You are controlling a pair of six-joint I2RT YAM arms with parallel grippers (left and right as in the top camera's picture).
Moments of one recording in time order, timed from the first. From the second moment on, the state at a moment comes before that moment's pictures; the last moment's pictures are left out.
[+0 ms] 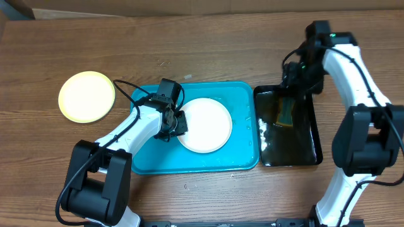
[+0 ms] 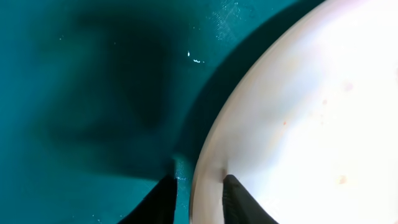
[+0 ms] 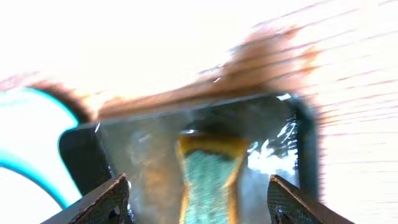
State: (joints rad) left arm -0.31 1.75 1.01 -0.64 0.07 -0.51; right arm -0.02 2.07 1.75 -1.17 -0.15 0.21
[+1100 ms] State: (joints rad) left arm -0.30 1.76 1.46 -0.86 -0.02 -0.34; right arm -0.32 2.07 1.76 -1.04 -0.12 0.25
